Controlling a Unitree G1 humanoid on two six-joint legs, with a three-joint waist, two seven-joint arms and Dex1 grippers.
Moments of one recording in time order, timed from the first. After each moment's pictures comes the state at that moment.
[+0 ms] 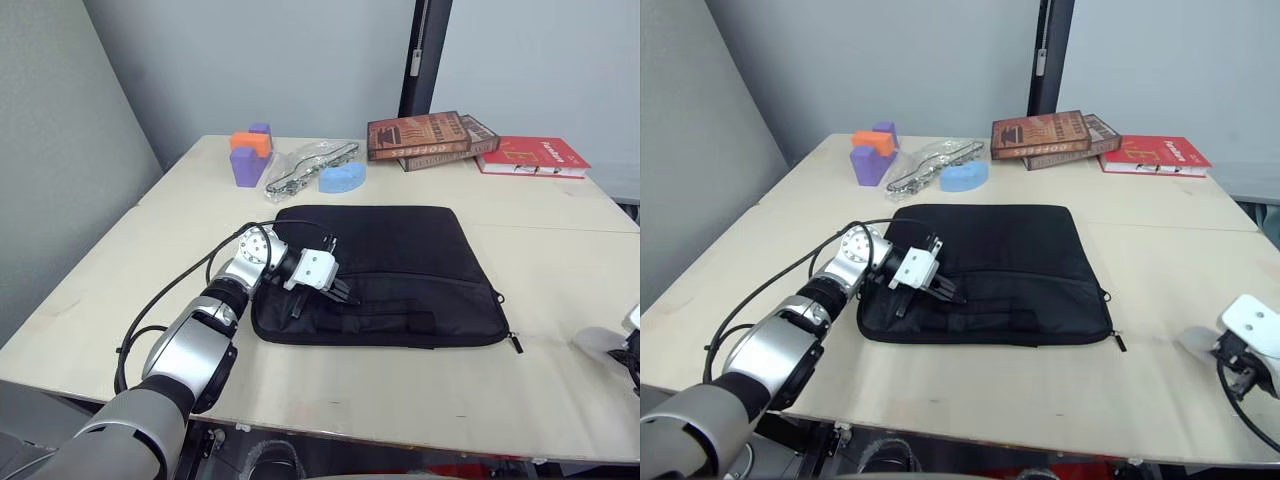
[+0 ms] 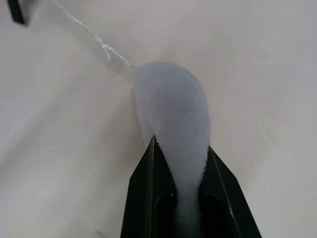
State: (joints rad) left arm -0.94 0.27 -0.33 1.08 -0.01 -0.76 -1.55; right arm 0.45 -0.96 -0.61 -0.26 0.14 0.52 0.88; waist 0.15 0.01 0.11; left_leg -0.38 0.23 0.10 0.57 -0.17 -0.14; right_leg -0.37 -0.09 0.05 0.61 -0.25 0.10
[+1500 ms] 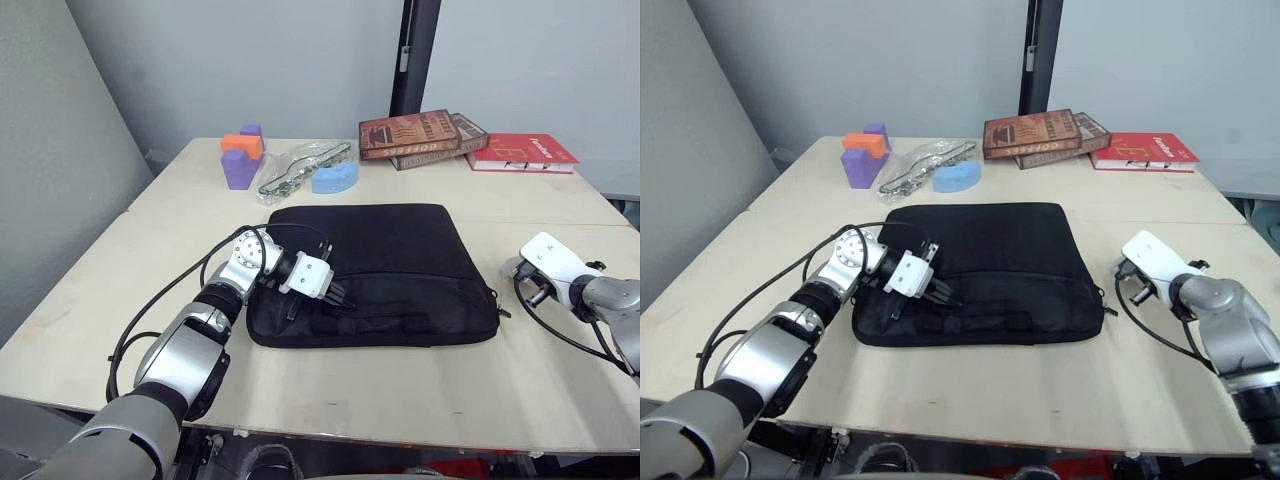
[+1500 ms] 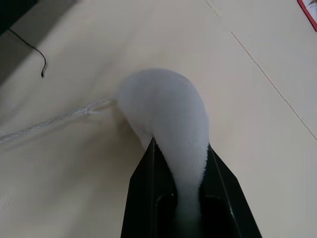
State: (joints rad) left arm -0.89 0.30 -0.33 1.01 0.00 -0.79 -1.54; right arm -0.20 -0.88 -0.08 -0.04 -0.06 0.61 0.59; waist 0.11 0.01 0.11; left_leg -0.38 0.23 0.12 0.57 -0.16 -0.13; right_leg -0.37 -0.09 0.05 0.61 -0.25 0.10
